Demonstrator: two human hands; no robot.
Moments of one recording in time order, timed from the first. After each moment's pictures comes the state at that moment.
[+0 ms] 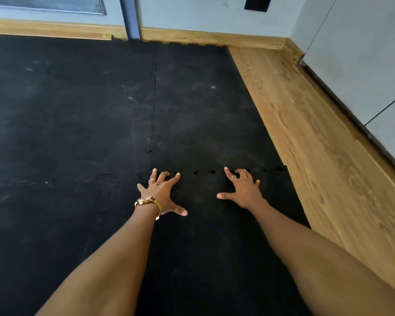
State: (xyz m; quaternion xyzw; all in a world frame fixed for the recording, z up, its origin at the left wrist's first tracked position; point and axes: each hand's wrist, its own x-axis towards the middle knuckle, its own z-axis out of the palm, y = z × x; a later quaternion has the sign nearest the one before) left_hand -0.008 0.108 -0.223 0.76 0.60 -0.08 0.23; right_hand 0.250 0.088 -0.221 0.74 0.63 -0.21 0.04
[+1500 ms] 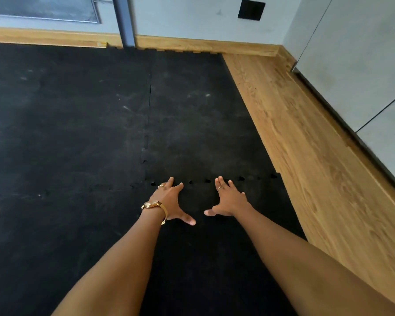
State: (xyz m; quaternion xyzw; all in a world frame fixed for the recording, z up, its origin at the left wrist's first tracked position) left_hand 0.026 0.120 -0.199 0.76 0.58 -0.11 0.28; right_hand 0.221 0.096 -0.192 0.72 0.62 -0.28 0.16
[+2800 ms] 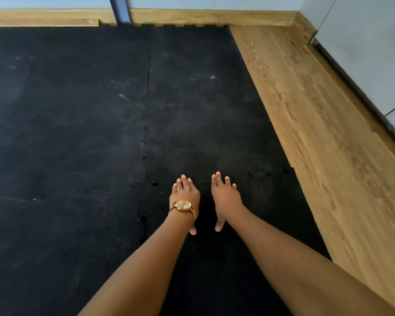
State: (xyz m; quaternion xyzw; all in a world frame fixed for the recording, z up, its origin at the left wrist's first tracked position) left_hand 0.081 0.127 -0.208 0.78 0.54 -0.28 0.15; right_hand 0.197 0.119 -0.212 0.68 0.65 -0.23 0.24
